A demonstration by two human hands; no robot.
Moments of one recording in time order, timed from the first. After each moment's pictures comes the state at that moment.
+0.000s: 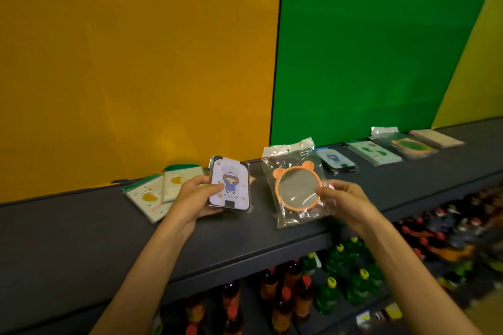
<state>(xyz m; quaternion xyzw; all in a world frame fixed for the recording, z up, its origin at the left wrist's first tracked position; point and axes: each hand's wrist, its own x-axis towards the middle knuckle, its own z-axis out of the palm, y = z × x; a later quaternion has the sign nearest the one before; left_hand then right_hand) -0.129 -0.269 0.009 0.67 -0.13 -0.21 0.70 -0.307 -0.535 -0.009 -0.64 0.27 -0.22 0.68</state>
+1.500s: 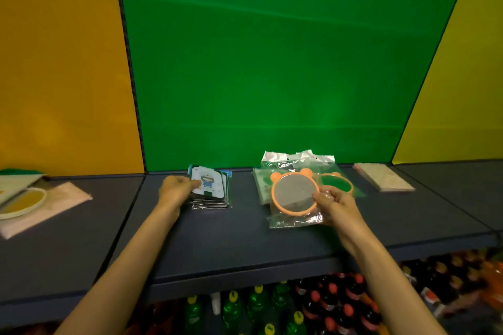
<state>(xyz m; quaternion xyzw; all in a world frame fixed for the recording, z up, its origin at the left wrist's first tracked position) -0.171 -0.683 -0.027 0.80 0.00 -0.05 0.60 -0.393 -0.955 -0.005 -0.69 0.21 -0.24 0.65</state>
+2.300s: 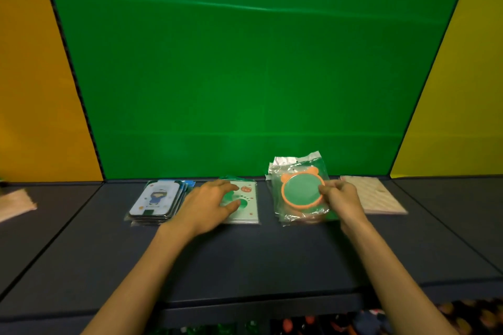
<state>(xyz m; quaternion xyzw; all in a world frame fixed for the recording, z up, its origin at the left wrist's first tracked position) -0.240 -0.849 0.001 0.92 -0.34 0.08 0.15 -0.337 -1.137 -0.001 -0.72 0.27 -0.25 0.59</state>
